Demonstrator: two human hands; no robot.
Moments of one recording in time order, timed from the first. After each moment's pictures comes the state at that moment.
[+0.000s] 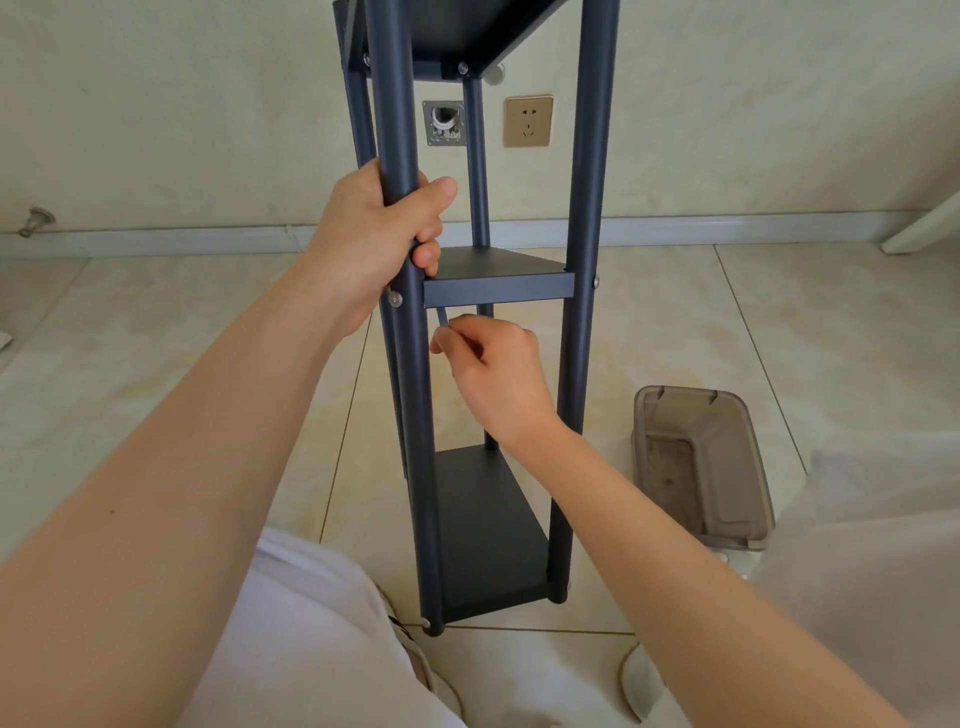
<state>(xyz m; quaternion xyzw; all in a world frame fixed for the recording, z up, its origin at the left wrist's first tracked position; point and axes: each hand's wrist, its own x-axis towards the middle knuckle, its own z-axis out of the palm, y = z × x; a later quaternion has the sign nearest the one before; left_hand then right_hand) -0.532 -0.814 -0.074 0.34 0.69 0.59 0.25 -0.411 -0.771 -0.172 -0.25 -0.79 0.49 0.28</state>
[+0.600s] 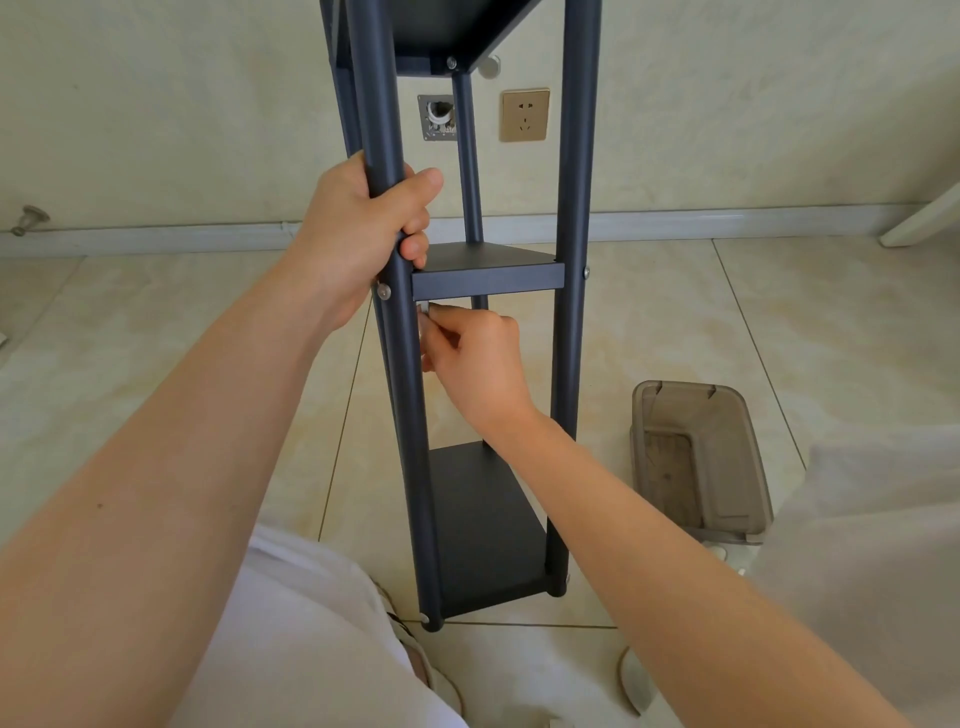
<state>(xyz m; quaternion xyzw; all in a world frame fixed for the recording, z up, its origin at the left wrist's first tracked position) -0.535 -0.816 -0.073 0.33 0.69 0.60 0.25 -0.428 -0.775 -0.177 -0.23 -0.78 0.49 0.32</state>
